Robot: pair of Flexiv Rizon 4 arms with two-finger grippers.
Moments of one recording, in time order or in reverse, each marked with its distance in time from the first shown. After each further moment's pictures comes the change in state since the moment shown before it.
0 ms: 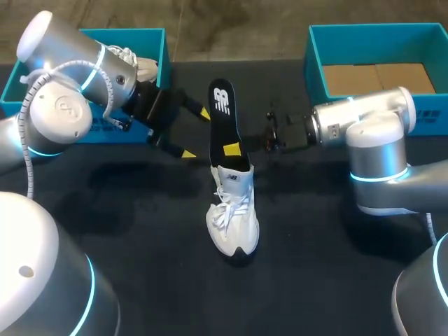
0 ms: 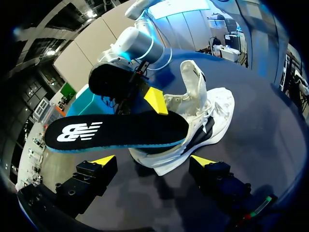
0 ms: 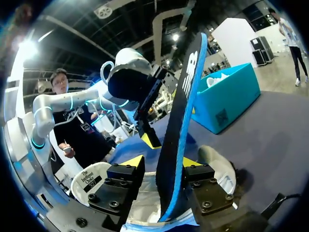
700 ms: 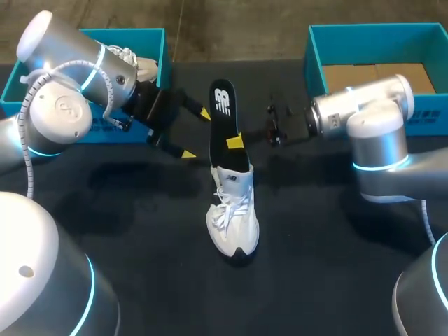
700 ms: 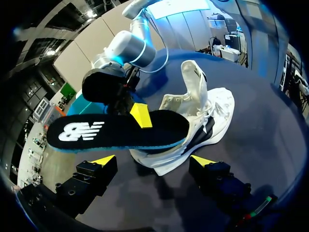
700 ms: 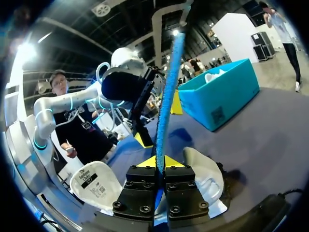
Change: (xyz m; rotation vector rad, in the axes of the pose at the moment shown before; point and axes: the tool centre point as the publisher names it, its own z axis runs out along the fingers) left arm 0.000 0.000 0.000 0.000 0.000 0.000; right arm -0.016 -0.001 -0.005 0.049 0.015 0.029
